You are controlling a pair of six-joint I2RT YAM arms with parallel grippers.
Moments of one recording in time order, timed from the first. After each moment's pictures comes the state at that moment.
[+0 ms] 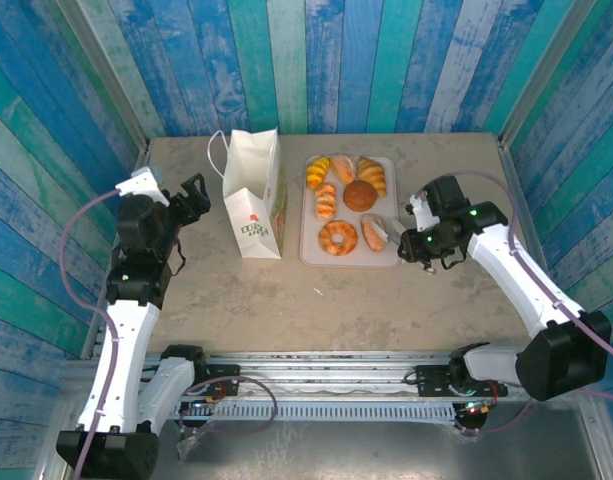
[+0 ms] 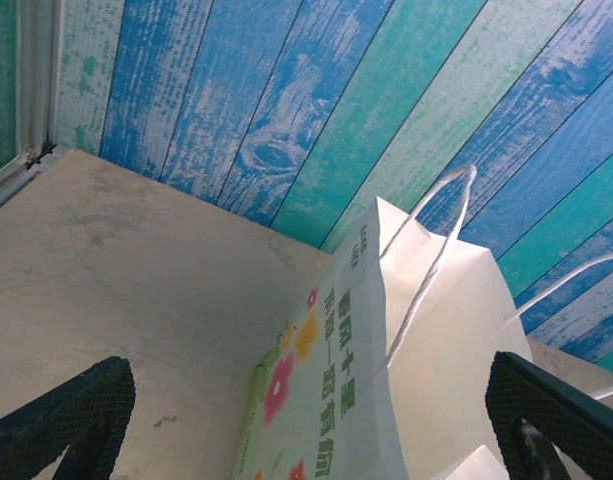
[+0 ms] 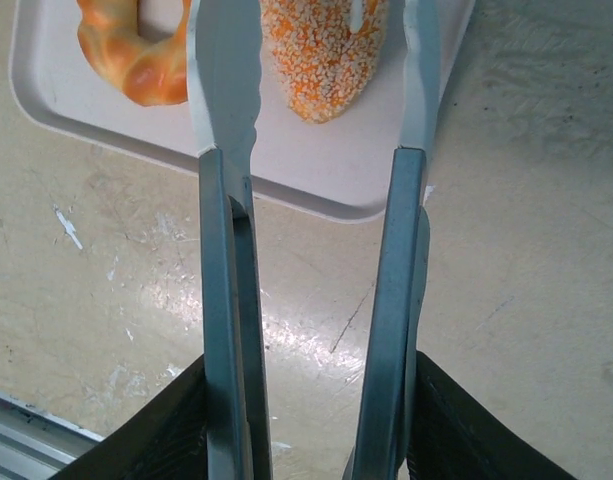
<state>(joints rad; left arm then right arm) -0.04 0.80 0.88 -0.28 0.00 -0.46 0.31 1.29 1.10 -1.03 -0.18 0.14</state>
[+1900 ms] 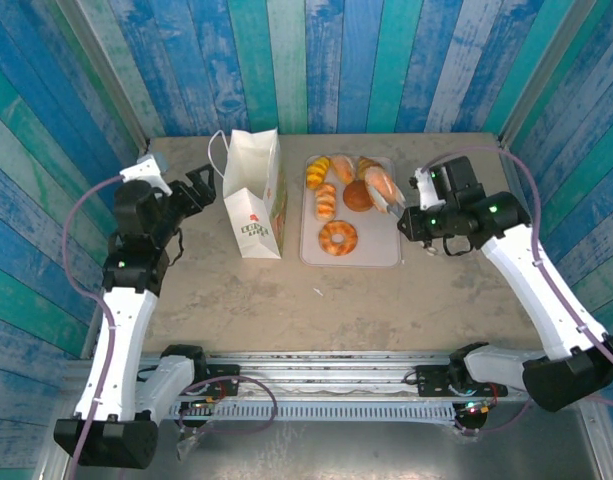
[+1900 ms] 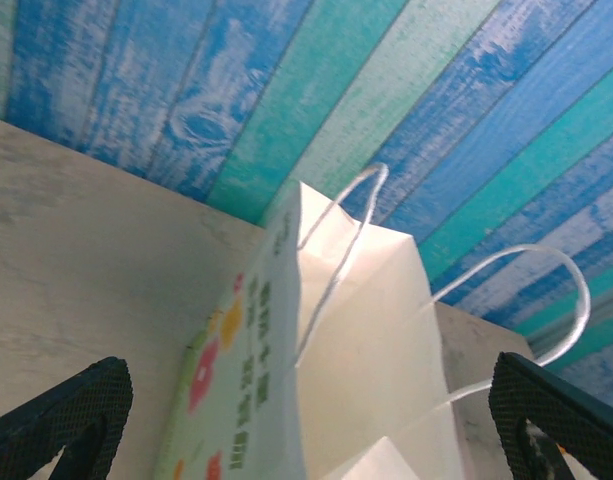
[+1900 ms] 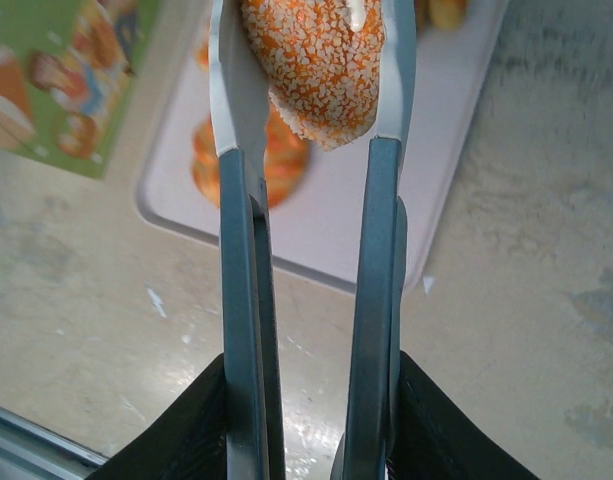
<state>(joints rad) -0.04 0.89 0.99 -0.33 0.17 -0.54 0.40 1.22 1.36 -1.09 -0.10 0.21</state>
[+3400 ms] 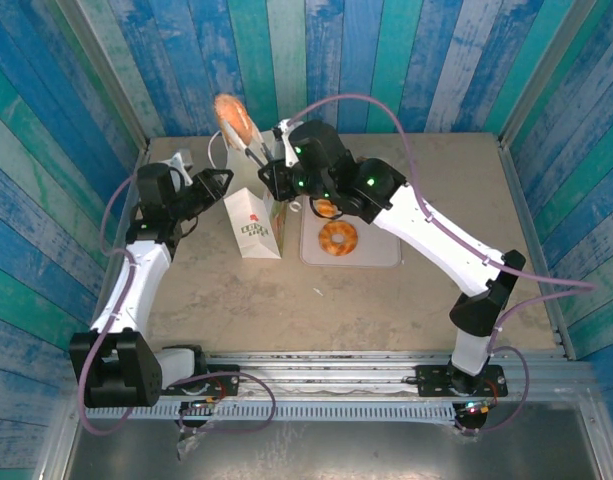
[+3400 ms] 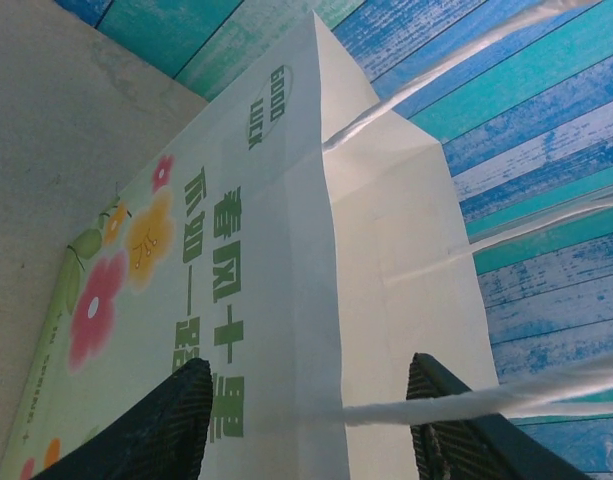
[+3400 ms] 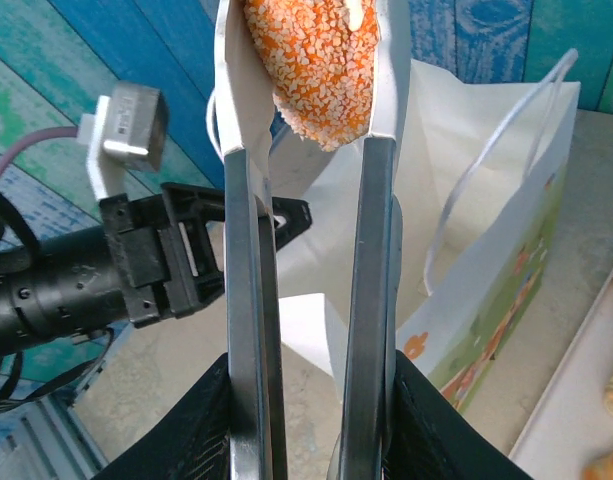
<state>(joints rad) 0.03 1.20 0.93 -0.11 0.53 -0.69 0.94 1.82 2.06 -0.75 0.08 0.46</state>
